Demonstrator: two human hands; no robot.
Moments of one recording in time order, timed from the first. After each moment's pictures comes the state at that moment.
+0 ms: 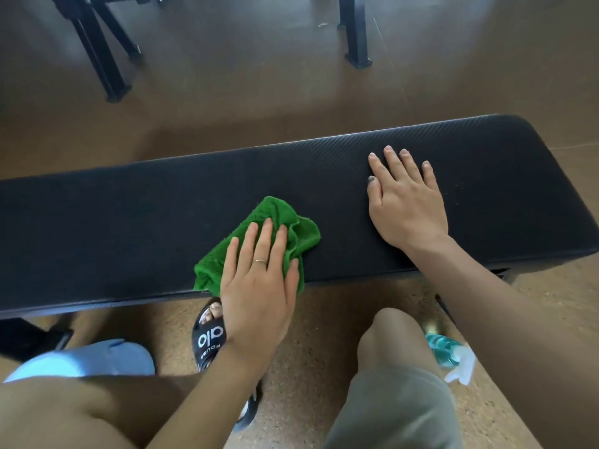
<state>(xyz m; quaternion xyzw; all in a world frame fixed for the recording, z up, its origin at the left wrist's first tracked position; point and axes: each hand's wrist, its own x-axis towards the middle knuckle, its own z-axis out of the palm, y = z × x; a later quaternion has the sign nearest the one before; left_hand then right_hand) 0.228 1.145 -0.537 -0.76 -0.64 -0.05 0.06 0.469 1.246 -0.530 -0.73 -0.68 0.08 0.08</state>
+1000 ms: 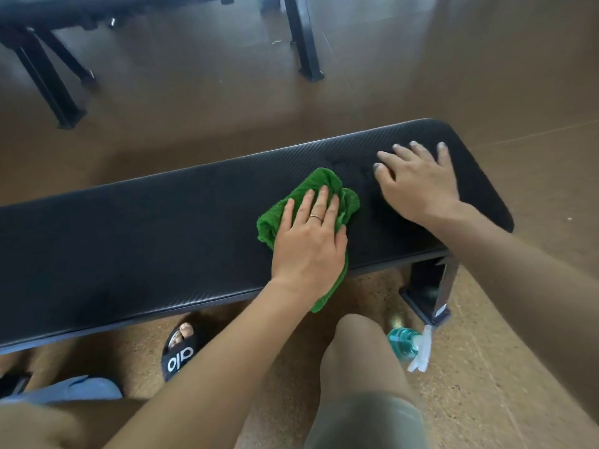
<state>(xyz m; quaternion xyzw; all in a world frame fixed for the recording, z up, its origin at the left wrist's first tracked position) 0.366 1.202 -0.524 -0.84 -0.54 -0.04 -0.03 0.577 1.250 -0.504 -0.76 -0.64 0.08 0.04</state>
